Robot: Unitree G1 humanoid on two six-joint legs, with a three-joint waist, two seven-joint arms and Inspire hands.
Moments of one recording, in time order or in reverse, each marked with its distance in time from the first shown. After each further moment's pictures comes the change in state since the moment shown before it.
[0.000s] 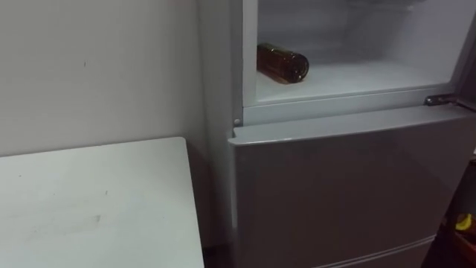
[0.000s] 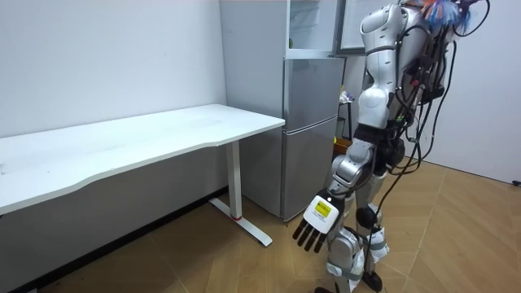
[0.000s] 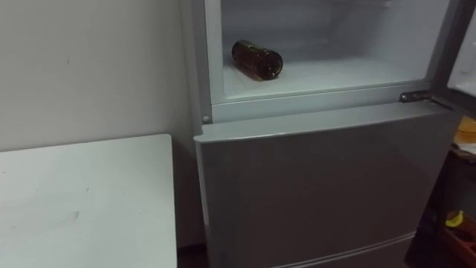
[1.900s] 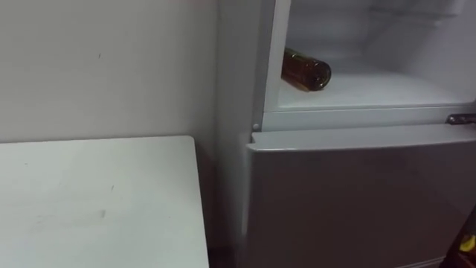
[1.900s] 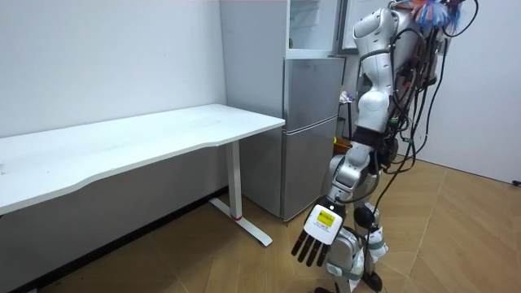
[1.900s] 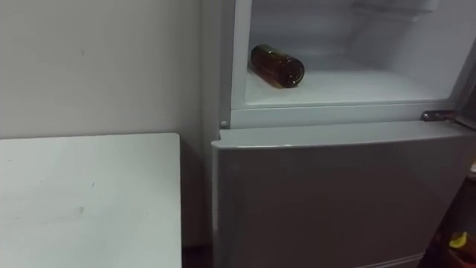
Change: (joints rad) left arm 0.060 0.018 0.180 -0.091 -0.025 0.072 0.025; right arm -0.108 -0.273 -0.331 0.273 0.319 0.244 -0.124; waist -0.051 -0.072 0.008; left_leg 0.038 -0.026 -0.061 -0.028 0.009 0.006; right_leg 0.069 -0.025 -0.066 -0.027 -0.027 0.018
